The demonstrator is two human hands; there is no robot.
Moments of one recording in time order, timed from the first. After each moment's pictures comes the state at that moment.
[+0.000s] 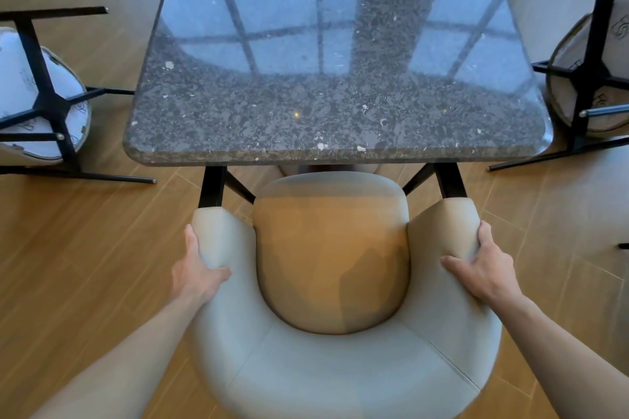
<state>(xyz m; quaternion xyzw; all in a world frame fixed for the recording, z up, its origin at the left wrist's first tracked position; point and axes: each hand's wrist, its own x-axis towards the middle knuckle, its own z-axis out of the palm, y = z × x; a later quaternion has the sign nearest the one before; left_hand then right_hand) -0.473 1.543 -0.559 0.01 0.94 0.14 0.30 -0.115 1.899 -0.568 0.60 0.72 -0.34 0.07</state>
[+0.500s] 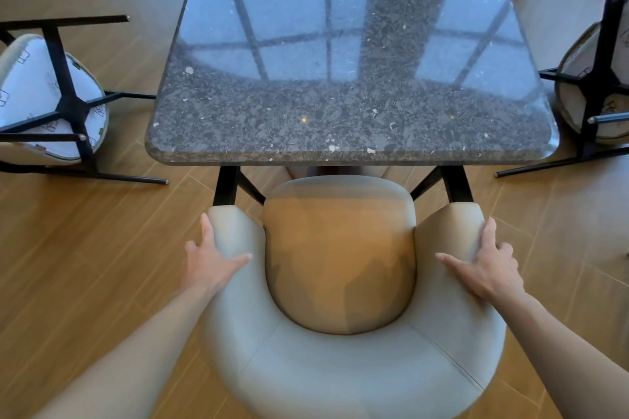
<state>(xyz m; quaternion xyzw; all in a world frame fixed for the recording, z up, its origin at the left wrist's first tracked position) -0.477 1.549 -0.540 0.05 0.95 0.12 0.29 -0.125 1.890 -0.560 0.62 0.72 -0.29 0.13</state>
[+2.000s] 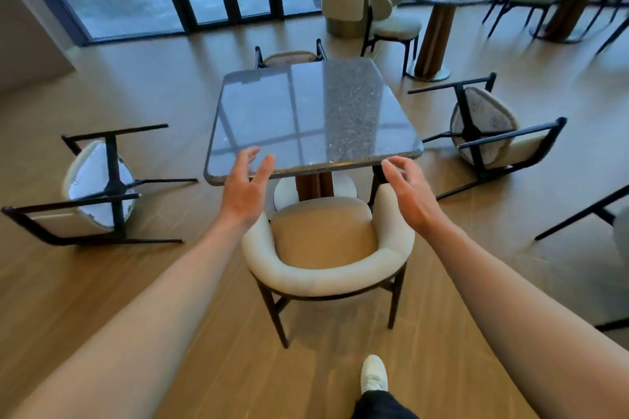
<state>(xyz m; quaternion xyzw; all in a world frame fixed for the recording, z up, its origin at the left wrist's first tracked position) -0.292 1.454 -0.215 0.33 0.75 0.55 0.16 -0.036 1.638 -0.239 0.37 0.73 -0.50 -0.29</state>
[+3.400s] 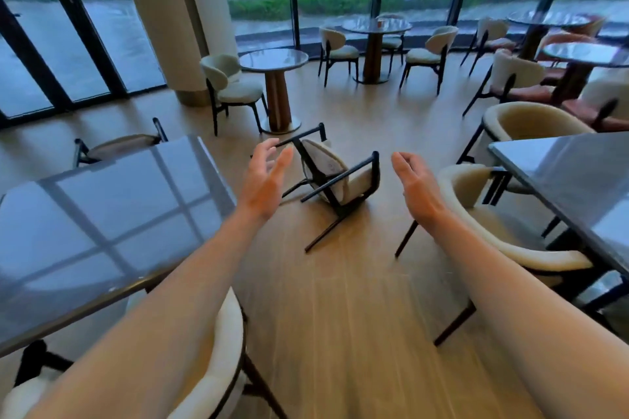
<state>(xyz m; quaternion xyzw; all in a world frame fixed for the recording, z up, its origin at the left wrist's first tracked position) 0.058 1.881 -0.118 0.54 0.60 0.54 0.24 0.334 1.928 -0.125 0.52 0.61 -0.39 -0.45</state>
